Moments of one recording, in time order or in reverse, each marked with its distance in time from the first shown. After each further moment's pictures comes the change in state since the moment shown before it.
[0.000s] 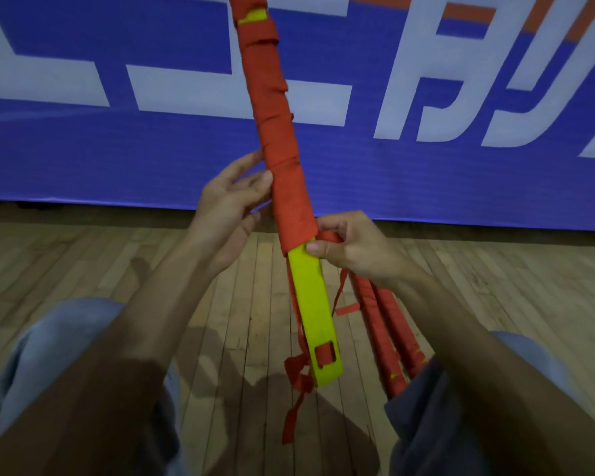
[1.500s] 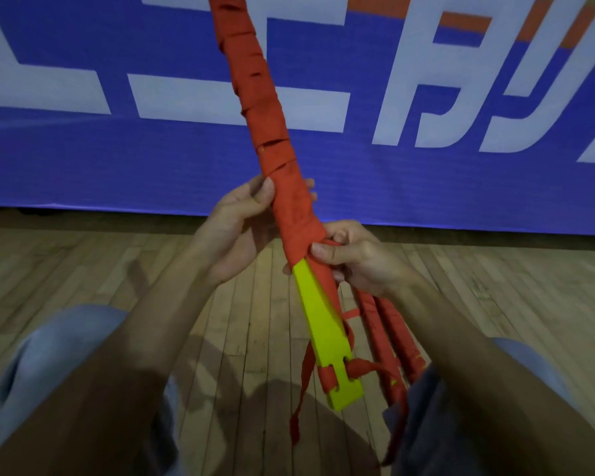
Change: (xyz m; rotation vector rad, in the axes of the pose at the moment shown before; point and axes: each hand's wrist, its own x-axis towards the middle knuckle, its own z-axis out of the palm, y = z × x) left_hand -0.007 -0.001 0.002 -0.152 -0.307 -0.118; right_hand -0.002 0.003 -0.003 0.439 -0.264 -0.004
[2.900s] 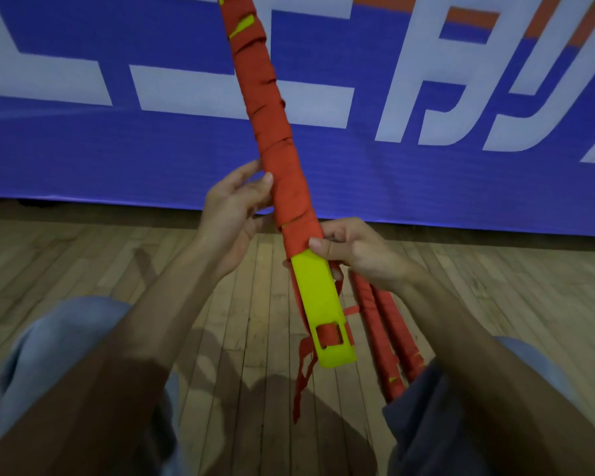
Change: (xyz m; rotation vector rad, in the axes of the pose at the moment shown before) left_hand 0.009 -0.005 -0.004 0.169 0.372 0.082; right_hand 0.001 -0.002 0.001 -0.311 0.097 0.030
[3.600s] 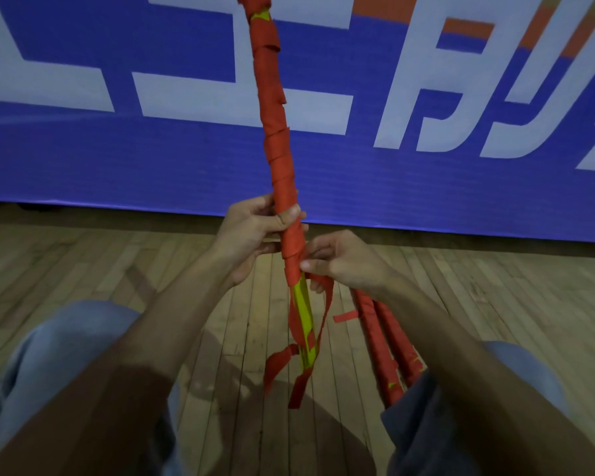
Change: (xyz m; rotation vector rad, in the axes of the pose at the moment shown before) left_hand -0.008 -0.010 0.002 0.168 -0.141 -0.111; right_hand 0.009 0.012 0.006 -0.142 0.182 0.276
